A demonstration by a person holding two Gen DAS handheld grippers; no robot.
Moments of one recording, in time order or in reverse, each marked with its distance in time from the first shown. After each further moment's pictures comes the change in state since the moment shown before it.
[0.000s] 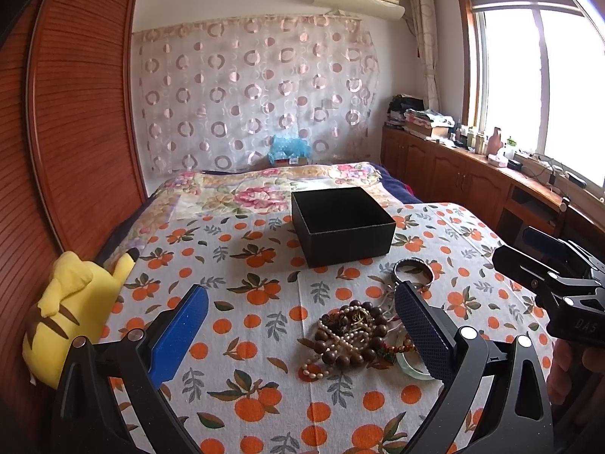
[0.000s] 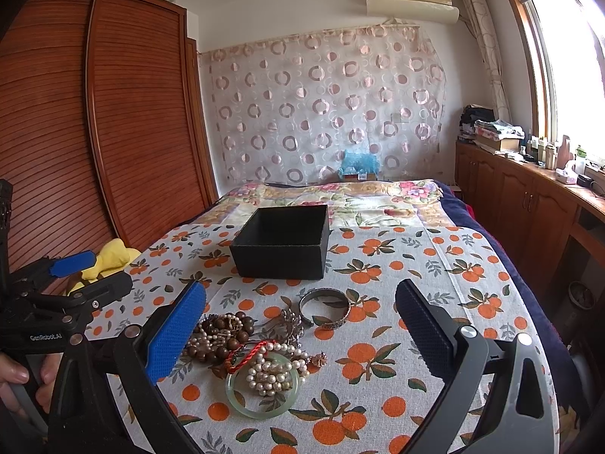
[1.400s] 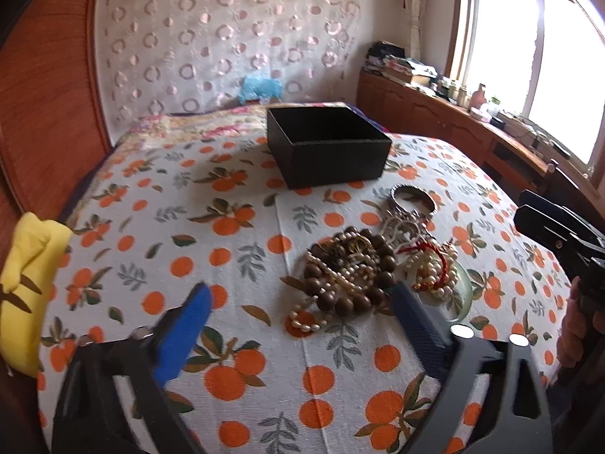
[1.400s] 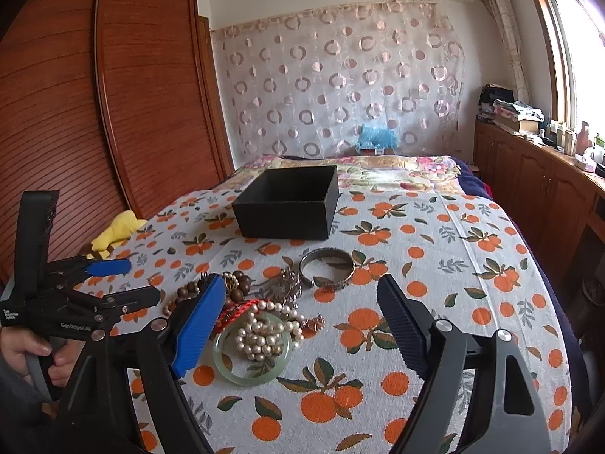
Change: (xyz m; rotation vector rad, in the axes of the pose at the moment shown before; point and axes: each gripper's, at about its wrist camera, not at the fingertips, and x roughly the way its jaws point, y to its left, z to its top) left arm 0.068 0.009 -0.044 0.001 0.261 -0.144; right arm 0.013 -0.016 -0.031 -0.008 0.105 0.083
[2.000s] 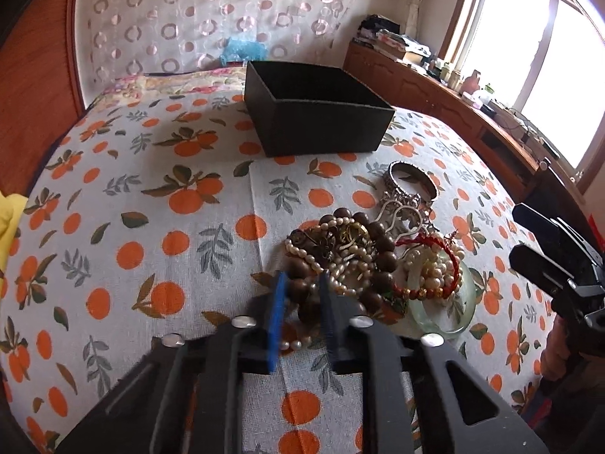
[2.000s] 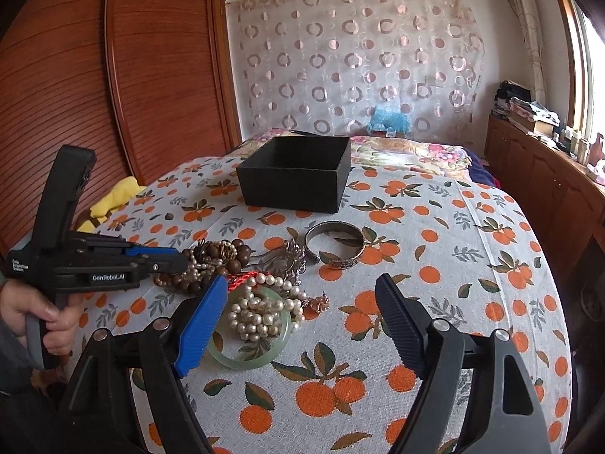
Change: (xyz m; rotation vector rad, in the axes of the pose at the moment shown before) left arm 0.040 0.002 0.010 -0.048 0.124 -0.100; right arm 0.023 0.003 -0.010 -0.074 0.097 0.018
